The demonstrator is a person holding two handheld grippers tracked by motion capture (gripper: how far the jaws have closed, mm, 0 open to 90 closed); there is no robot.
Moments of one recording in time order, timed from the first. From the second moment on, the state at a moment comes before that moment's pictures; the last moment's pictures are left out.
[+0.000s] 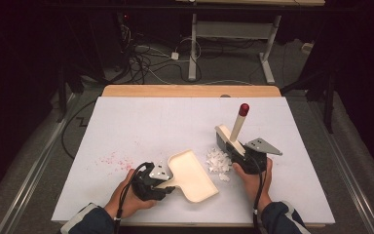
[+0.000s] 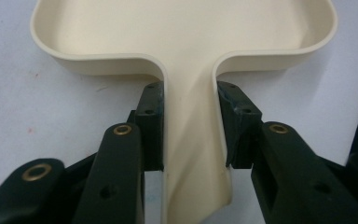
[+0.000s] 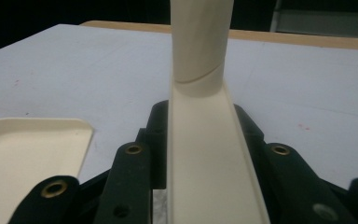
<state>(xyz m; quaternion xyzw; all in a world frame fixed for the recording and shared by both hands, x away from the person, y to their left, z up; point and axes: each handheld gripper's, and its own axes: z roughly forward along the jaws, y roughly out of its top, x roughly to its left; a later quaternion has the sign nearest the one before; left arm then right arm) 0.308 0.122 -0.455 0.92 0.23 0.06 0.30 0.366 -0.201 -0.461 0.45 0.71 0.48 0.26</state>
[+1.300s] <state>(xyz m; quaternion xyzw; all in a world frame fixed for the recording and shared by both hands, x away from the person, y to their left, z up) 0.314 0.091 -0.455 0.92 0.25 0.05 0.29 0.322 -0.137 -0.455 0.34 0.77 0.50 0.21</state>
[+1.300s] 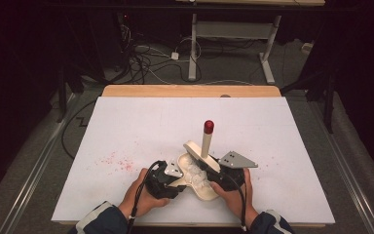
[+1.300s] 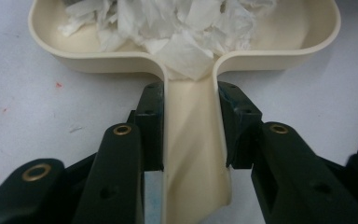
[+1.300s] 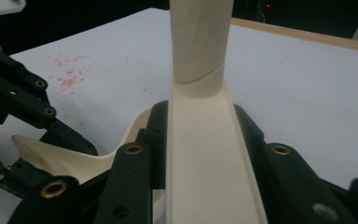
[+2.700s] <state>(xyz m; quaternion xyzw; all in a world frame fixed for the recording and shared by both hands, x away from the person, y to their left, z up) 0.316 0.104 -0.457 0.92 0.26 0.07 0.28 0.336 -0.192 -0.437 0.36 0.76 0.48 0.26</state>
